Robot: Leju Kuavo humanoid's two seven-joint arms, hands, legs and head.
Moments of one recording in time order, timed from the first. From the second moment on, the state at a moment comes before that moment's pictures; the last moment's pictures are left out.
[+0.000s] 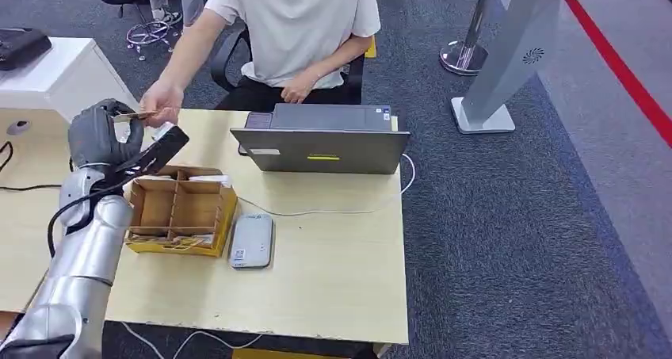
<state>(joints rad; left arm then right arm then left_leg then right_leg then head) -0.63 0.16 0.02 -0.96 -1.08 0.53 -0.06 -0.20 0.25 1.17 -0.22 -0.65 -0.34 0.09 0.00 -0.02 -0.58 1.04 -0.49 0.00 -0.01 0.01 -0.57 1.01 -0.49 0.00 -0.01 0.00</state>
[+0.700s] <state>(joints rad) -0.43 0.24 -0.25 -1.13 -1.32 0.69 0.01 -0.20 0.25 1.18 -0.21 -0.60 -0.37 0.15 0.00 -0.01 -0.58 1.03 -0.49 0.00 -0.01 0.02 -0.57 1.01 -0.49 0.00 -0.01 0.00</state>
